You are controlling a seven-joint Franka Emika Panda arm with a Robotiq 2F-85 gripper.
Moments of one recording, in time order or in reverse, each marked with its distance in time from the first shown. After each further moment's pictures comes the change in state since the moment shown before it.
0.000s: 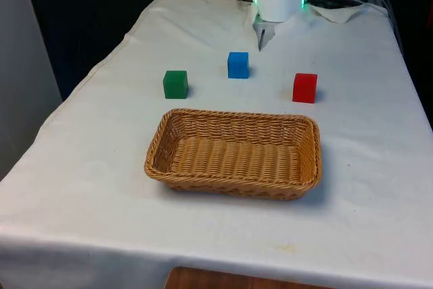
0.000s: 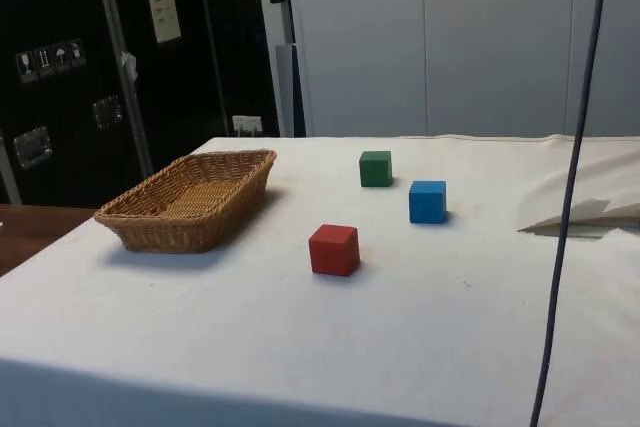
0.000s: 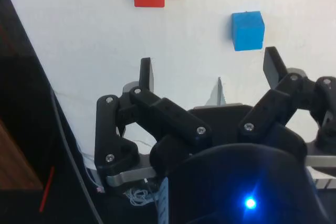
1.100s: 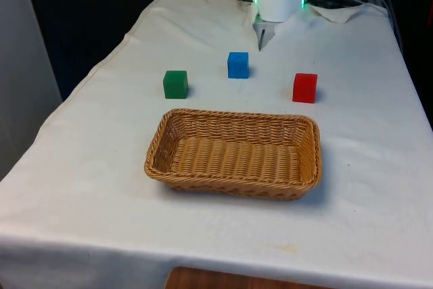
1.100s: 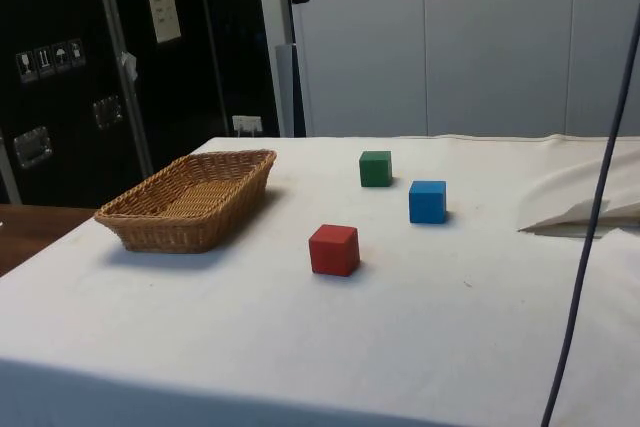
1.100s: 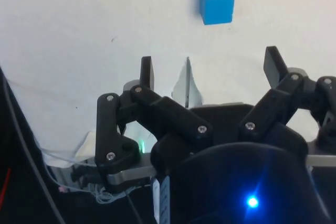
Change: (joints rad) arm 0.002 -0.172 0.016 -0.192 -0.112 0.024 0.012
